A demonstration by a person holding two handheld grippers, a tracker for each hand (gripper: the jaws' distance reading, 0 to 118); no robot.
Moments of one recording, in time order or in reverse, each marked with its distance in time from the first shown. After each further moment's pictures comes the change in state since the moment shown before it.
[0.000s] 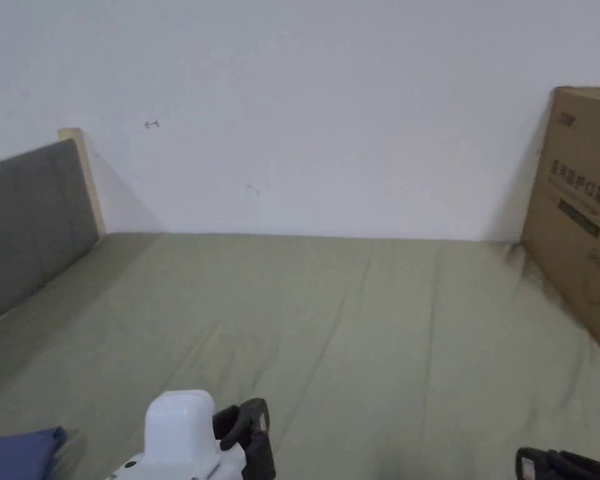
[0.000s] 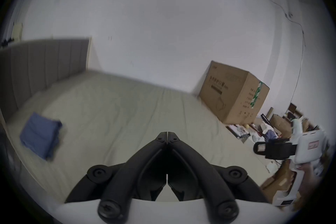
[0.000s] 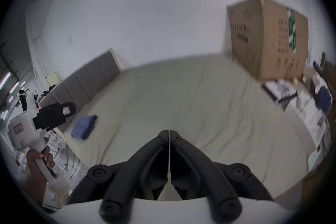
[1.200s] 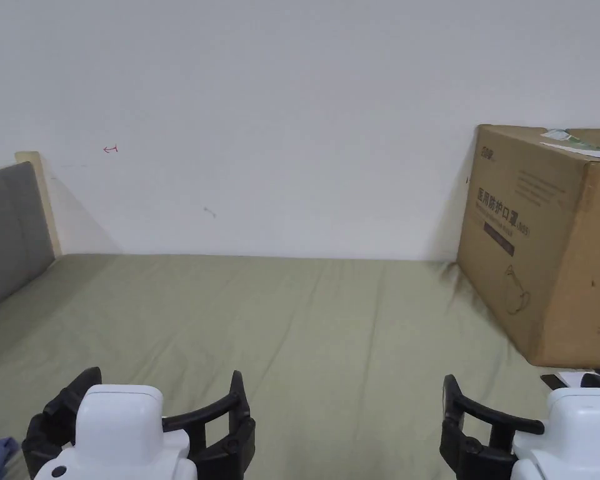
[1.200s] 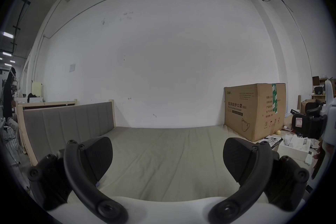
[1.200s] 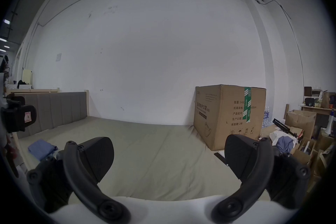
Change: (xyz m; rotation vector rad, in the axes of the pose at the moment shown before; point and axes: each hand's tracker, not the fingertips) left arm 0.048 -0.009 0.051 0.326 0.222 -0.267; right arm -0.024 -0.013 0.050 0.504 -0.357 0.211
